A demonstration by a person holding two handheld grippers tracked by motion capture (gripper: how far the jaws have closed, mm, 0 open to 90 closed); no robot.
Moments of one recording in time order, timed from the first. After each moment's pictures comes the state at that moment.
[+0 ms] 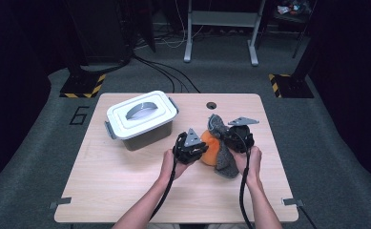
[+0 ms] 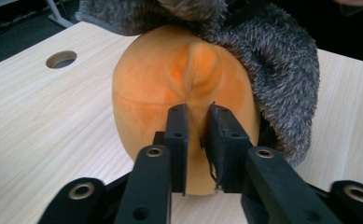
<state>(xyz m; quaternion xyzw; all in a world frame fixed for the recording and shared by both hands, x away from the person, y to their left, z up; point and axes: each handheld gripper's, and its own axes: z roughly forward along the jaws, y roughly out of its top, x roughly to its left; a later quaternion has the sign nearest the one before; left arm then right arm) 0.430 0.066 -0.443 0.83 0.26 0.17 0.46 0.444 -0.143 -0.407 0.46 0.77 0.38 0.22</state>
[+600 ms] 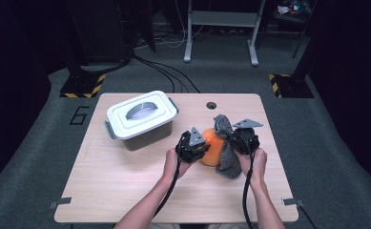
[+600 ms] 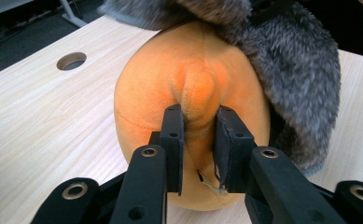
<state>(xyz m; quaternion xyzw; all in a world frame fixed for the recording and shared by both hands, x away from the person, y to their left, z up) 0.432 0.056 -0.443 0.83 0.27 0.19 0.45 0.438 -0.155 -0.409 0.47 0.76 0.35 0.26</state>
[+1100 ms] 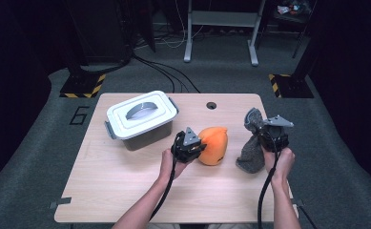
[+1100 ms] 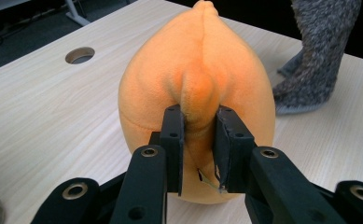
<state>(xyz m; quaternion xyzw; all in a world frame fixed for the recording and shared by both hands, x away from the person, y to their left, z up) 0.433 0.068 -0.445 0.82 0.28 0.18 0.46 0.433 -0.227 -0.393 0.53 0.71 0.31 0.35</state>
